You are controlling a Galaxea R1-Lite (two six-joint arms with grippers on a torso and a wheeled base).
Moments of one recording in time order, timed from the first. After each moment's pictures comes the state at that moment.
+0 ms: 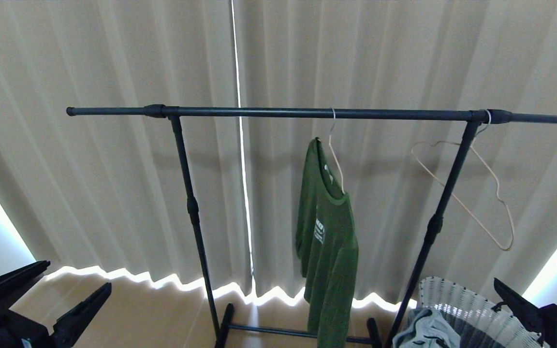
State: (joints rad) left arm -0.11 0.97 -0.09 -0.66 -0.06 0.21; right arm 0.20 1.05 -0.13 -0.59 -0.25 -0.20
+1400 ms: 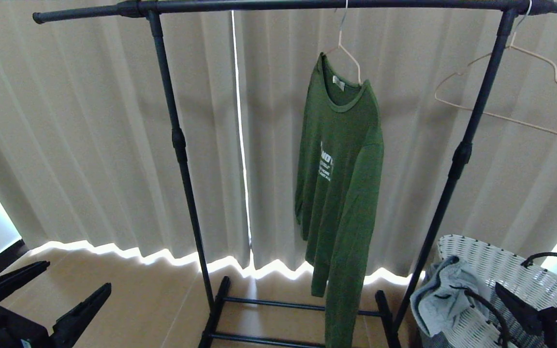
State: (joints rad) left arm -0.11 0.97 -0.09 -0.66 -0.06 0.21; right arm 0.17 1.06 -0.11 -0.58 -0.25 -0.21
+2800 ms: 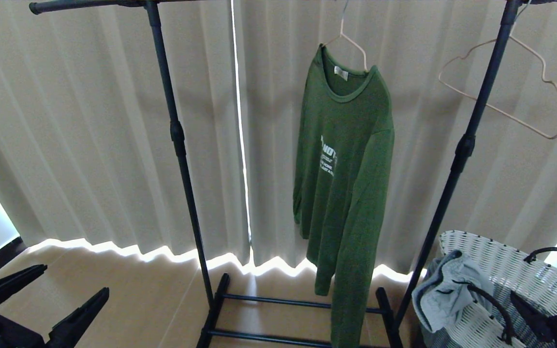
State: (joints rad) left arm -0.12 0.94 -0.07 -0.67 -0.06 0.21; right arm 0.07 1.06 -0.08 -0.58 -0.26 -0.30
